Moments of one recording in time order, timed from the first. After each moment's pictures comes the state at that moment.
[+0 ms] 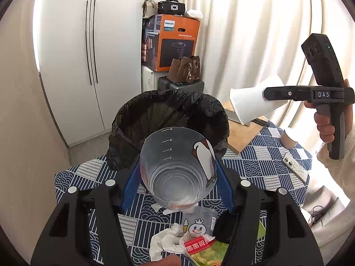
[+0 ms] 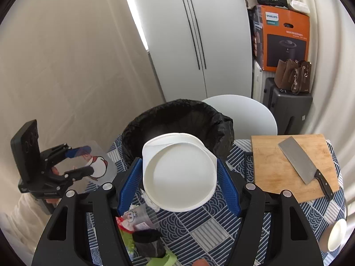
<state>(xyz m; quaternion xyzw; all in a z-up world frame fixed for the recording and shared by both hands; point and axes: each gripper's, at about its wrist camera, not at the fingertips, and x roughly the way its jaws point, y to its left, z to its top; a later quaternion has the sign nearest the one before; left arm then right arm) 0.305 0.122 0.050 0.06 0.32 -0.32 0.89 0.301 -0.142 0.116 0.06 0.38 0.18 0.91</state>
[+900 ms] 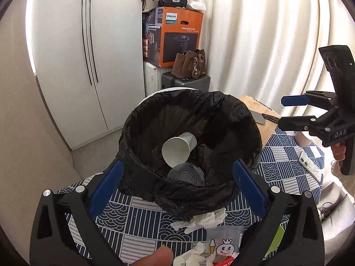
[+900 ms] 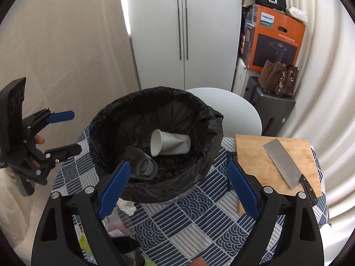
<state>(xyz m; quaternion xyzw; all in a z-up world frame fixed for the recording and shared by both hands) 0.364 0.118 0.033 0.09 0.33 -0.31 0.89 0.327 -0.116 0.083 -0.01 0.41 0.10 0.91</state>
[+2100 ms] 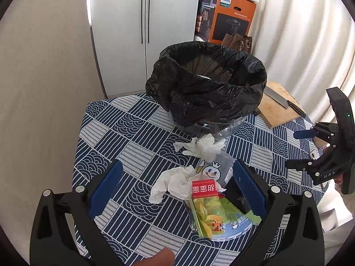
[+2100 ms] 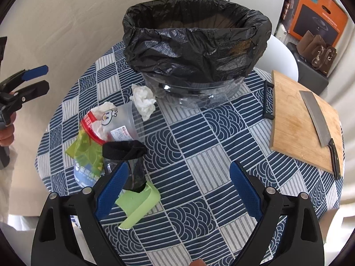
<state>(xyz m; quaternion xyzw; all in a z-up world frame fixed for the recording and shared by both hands) 0.231 0.151 -0.007 0.03 0.42 -0.13 0.90 0.239 -0.111 -0.021 -0.09 0.53 0.21 0.81</state>
